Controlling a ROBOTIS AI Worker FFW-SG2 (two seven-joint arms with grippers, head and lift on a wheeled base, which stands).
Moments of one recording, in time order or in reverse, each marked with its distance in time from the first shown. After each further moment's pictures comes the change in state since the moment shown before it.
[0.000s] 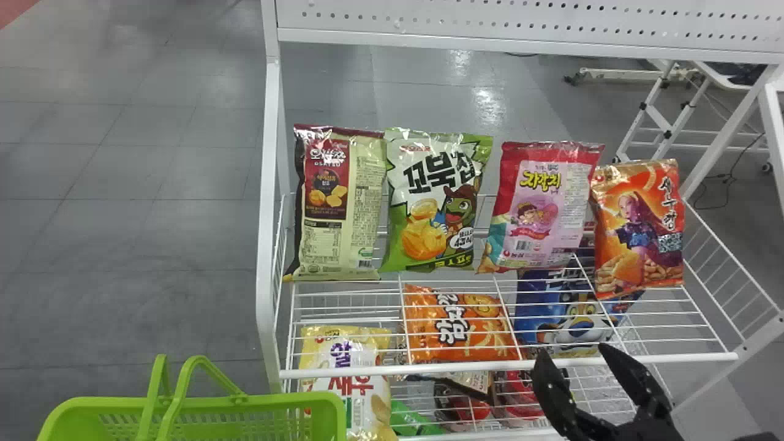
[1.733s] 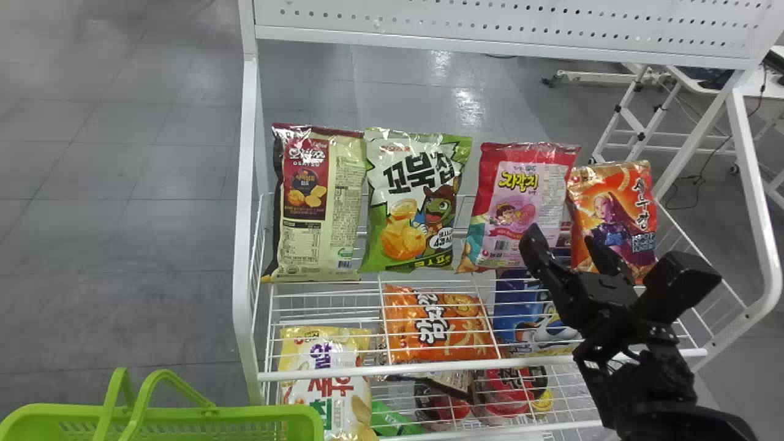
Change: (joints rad) left arm 0.084 0.068 0.039 -0.062 0.062 -0.072 0.000; right arm -0.412 0.000 -0.017 0.051 -0.002 0.330 -0.267
